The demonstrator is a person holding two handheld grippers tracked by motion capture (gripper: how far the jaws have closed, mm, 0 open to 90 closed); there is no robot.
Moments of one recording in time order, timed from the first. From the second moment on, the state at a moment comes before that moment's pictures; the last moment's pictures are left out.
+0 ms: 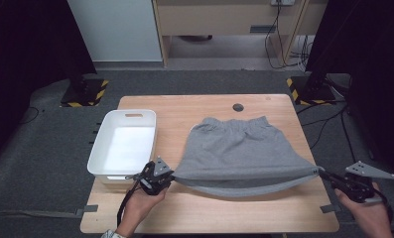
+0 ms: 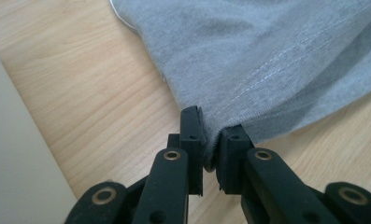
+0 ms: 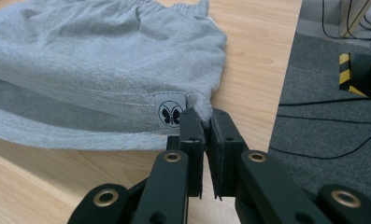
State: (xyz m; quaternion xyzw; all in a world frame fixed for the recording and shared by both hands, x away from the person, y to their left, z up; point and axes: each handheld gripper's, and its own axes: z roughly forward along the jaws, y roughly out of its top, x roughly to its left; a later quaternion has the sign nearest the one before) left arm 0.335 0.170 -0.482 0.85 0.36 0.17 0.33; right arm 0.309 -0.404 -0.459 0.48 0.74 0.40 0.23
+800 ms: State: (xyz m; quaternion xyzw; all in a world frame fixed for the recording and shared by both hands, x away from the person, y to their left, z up) left arm 0.321 0.180 -0.476 0.84 0.36 0.16 0.38; right arm 0.329 -0.371 -0.462 0.46 0.76 0.40 0.21
